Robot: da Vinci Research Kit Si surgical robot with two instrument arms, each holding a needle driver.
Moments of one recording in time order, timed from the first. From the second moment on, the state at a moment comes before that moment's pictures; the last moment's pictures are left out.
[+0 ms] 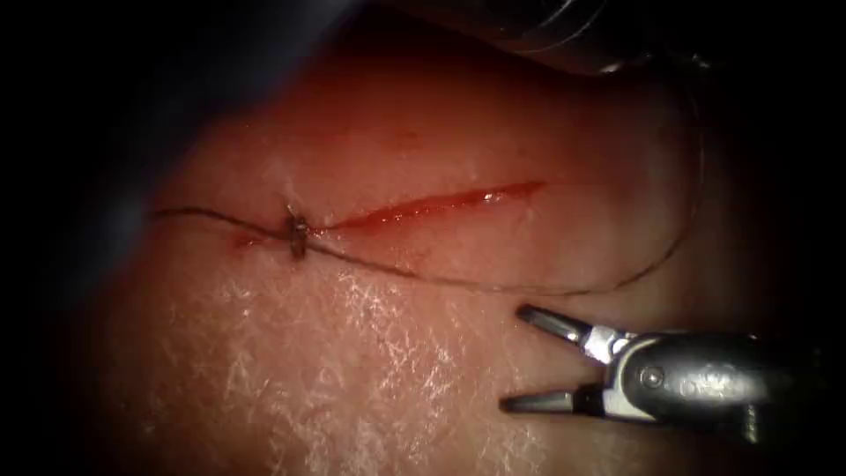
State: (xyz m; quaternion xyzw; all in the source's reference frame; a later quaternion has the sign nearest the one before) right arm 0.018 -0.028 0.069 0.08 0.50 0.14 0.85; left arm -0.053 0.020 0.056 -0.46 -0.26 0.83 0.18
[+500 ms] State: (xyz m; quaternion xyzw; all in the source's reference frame) right arm 0.018 -0.029 0.069 0.08 0.50 0.14 0.85; left arm -0.036 0.016 0.050 -0.44 -0.24 0.84 0.19
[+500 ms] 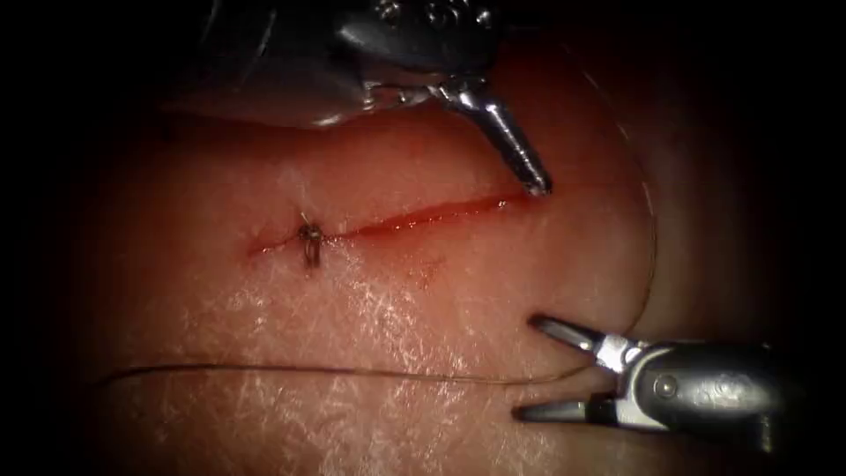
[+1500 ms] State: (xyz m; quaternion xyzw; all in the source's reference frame) right arm 0.018 -0.029 0.069 0.08 0.50 0.14 0.85; left arm -0.025 -0.004 0.045 -0.22 -0.20 0.94 0.15
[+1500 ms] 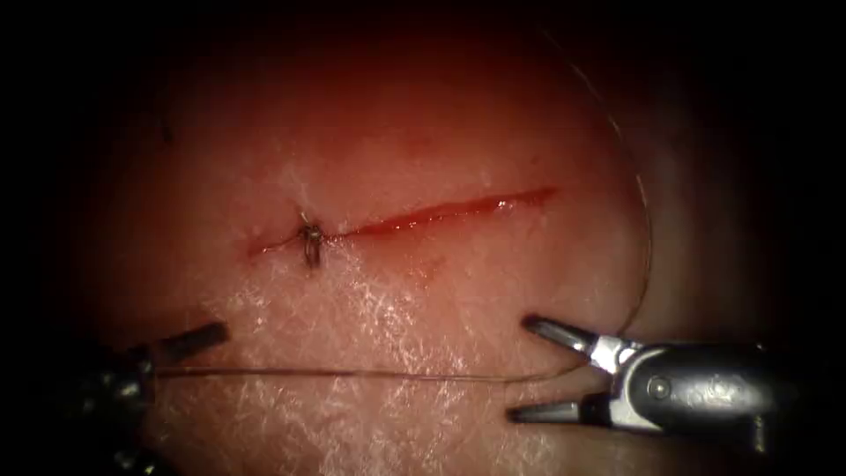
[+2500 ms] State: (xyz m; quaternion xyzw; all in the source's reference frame) right arm 0.018 -0.029 0.068 0.08 0.50 0.14 0.85; left arm -0.024 -0.003 0.051 -0.11 -0.13 0.98 0.07
